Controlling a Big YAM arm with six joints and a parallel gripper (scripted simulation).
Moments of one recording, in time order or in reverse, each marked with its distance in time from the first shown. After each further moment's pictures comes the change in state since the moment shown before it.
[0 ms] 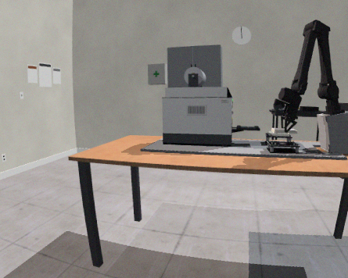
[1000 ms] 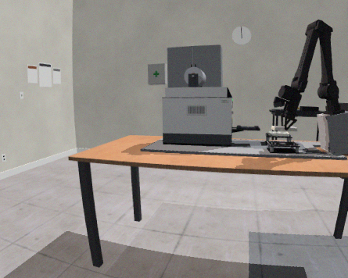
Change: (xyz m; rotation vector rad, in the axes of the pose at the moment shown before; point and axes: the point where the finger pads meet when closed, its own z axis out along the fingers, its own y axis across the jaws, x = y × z) arm -0.005 0.000 -0.012 0.000 0.000 0.000
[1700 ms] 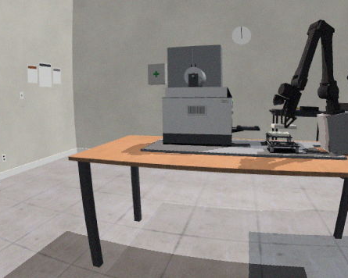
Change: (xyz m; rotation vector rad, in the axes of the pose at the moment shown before) arm -0.007 0.002 -0.010 -0.004 -0.006 0.000
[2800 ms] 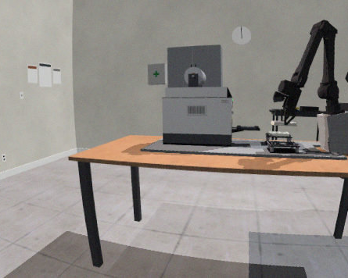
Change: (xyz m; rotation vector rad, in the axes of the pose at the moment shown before) arm -0.006 -0.001 -0.015 0.000 -0.003 0.003
